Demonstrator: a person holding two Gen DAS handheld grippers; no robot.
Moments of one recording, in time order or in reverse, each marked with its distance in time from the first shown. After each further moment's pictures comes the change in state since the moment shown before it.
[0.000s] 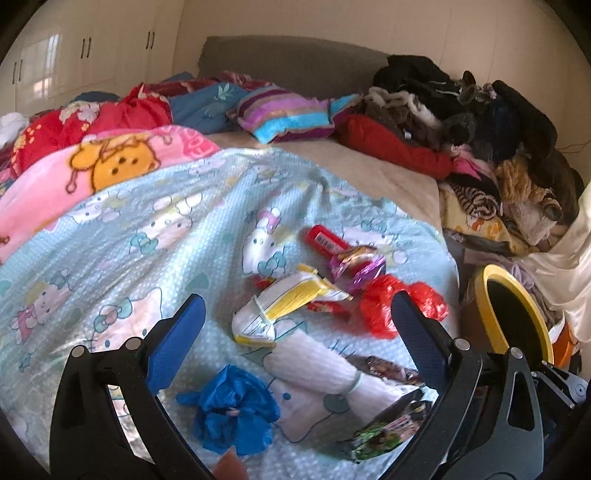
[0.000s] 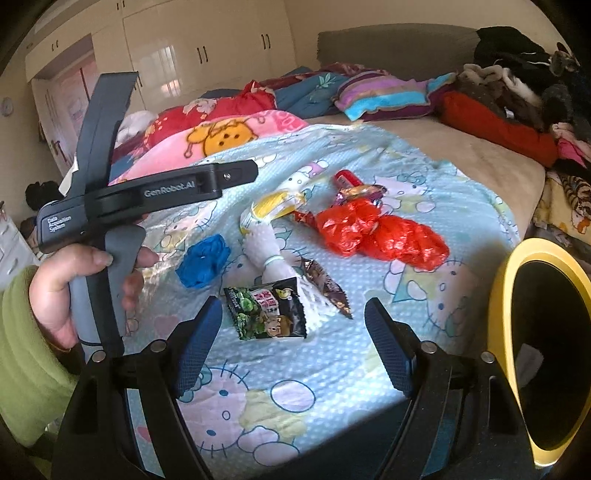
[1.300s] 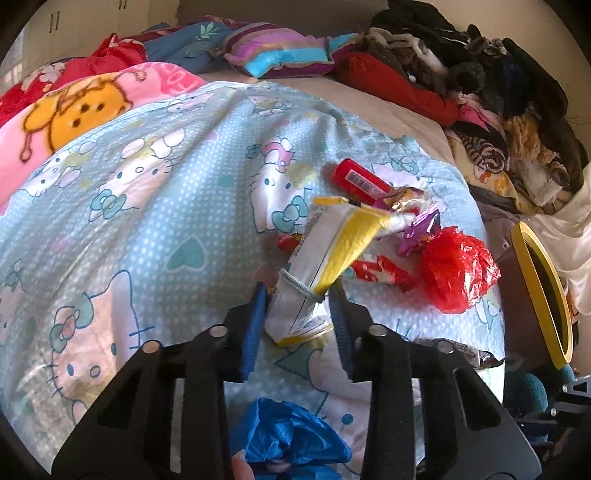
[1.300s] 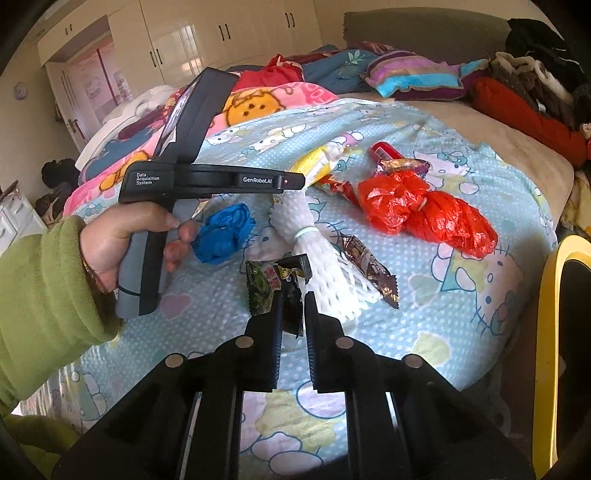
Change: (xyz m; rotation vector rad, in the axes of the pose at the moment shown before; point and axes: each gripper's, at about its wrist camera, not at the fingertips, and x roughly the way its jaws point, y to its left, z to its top) left arm 0.079 0.032 -0.008 0.033 0.213 -0.047; right arm 0.032 0.013 -0.009 -0.050 0.084 0.082
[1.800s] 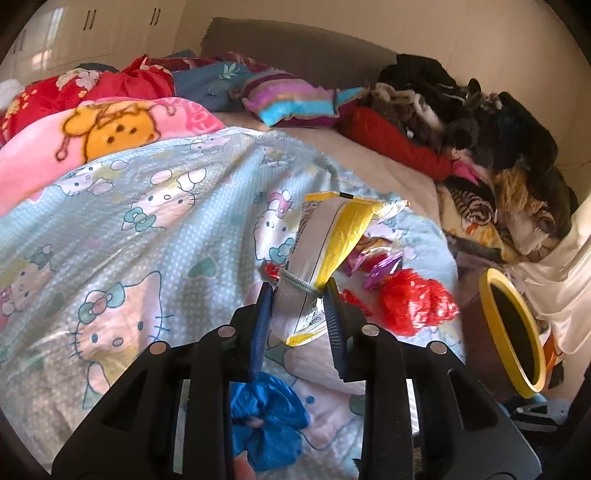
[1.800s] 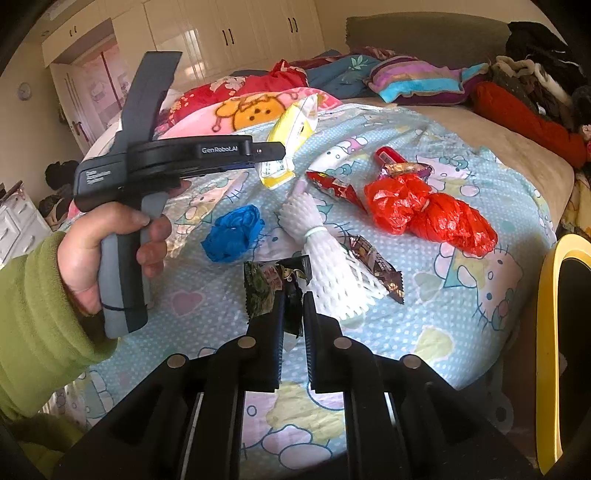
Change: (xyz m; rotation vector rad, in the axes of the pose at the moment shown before) left arm -0.063 -0.007 -0.011 -0.101 -0.190 -0.029; right arm -0.010 0.007 -0.005 -0.008 -0.025 0.015
